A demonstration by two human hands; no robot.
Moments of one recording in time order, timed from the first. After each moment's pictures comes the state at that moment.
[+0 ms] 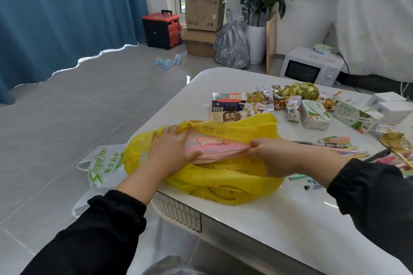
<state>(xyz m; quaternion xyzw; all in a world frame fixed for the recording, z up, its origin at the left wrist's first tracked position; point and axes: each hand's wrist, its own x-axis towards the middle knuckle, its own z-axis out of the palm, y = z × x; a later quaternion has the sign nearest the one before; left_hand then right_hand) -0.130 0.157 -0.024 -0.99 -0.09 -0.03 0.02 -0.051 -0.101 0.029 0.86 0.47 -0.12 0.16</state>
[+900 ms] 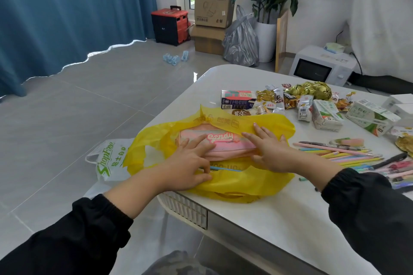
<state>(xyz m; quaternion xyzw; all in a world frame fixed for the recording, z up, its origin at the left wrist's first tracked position) -0.167 0.141 -0.015 -0.98 0.14 0.06 -0.10 -0.047 -0.078 0.003 0.93 0.32 -0.18 -0.03</state>
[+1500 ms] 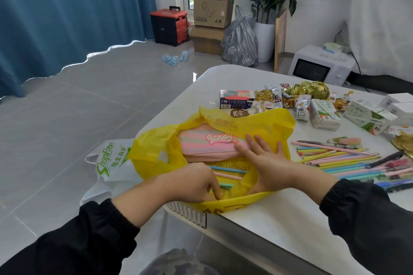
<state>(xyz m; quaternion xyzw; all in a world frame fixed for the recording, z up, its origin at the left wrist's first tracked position) -0.179 0.109 -0.002 -0.97 0.18 0.14 -0.14 -0.072 -0.088 -0.011 0.90 0.38 -0.19 0.06</state>
